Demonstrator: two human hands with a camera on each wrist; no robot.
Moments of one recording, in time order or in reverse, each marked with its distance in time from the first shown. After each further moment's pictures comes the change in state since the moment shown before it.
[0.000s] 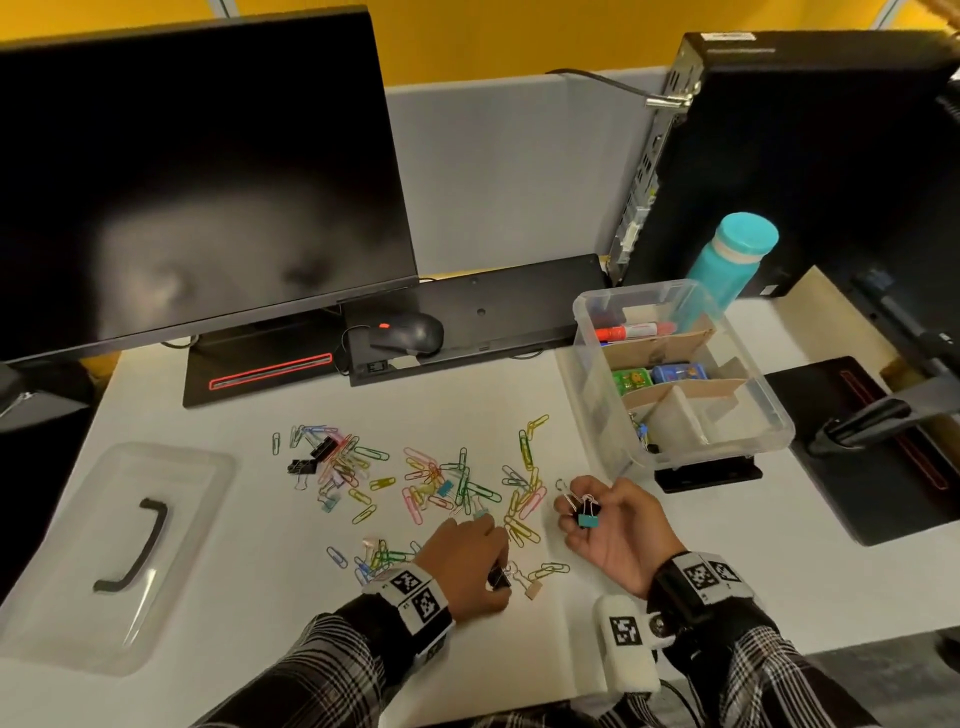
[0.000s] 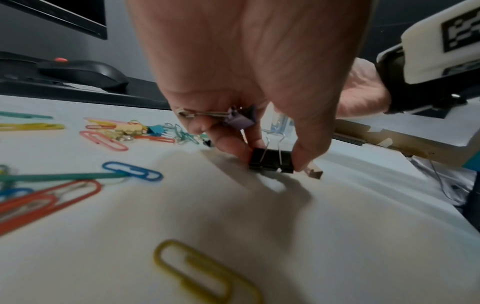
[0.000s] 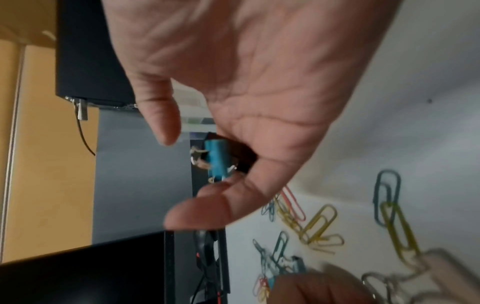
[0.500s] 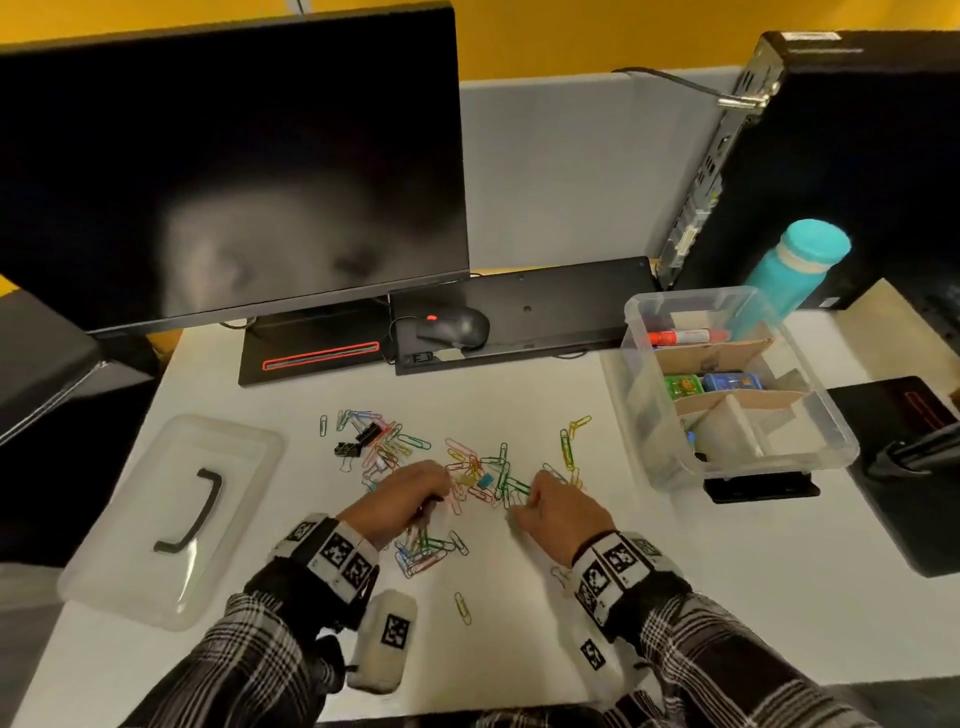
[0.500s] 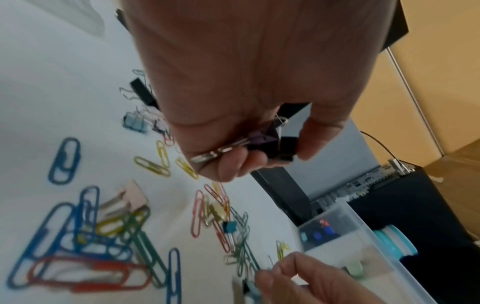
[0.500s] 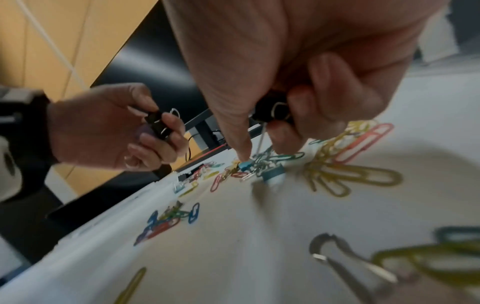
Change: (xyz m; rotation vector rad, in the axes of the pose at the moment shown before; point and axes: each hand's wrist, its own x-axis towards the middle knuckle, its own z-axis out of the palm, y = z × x) left_hand -0.041 -0.080 -0.052 -1.316 0.149 -0.412; right_hand 0.054 0.054 0.057 -1.858 0.268 -0.164
